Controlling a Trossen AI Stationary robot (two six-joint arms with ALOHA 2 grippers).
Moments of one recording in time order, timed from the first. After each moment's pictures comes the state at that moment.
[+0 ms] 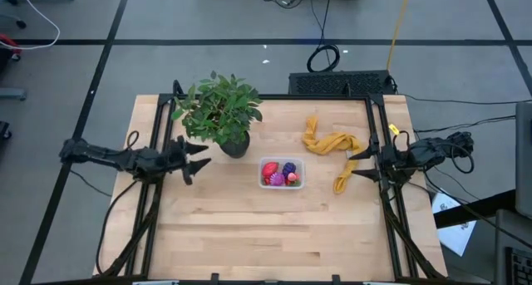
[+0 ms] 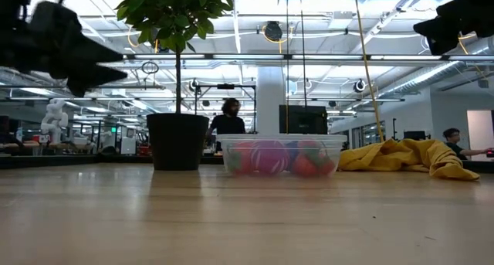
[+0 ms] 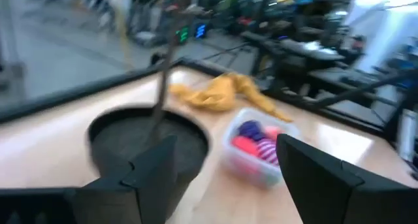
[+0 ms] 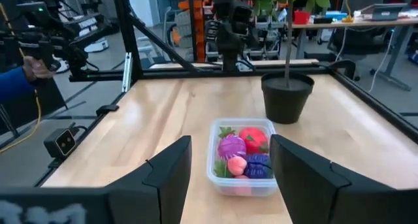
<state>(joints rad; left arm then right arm) -0.19 0.18 0.02 0.08 -0.48 -0.30 0.39 0.00 0.36 -0.52 0.31 0.13</state>
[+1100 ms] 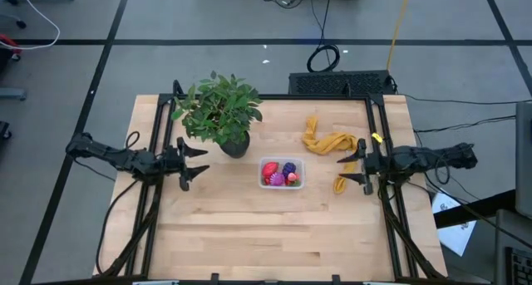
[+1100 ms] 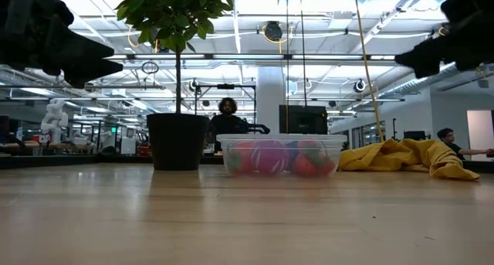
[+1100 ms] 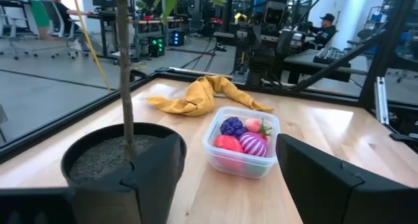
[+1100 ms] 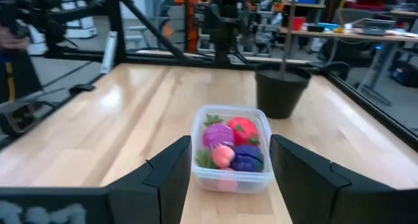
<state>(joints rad) -0.32 0.10 0.02 0.04 -0.50 -0.11 0.21 0.00 0.15 -0.30 0.16 -0.01</state>
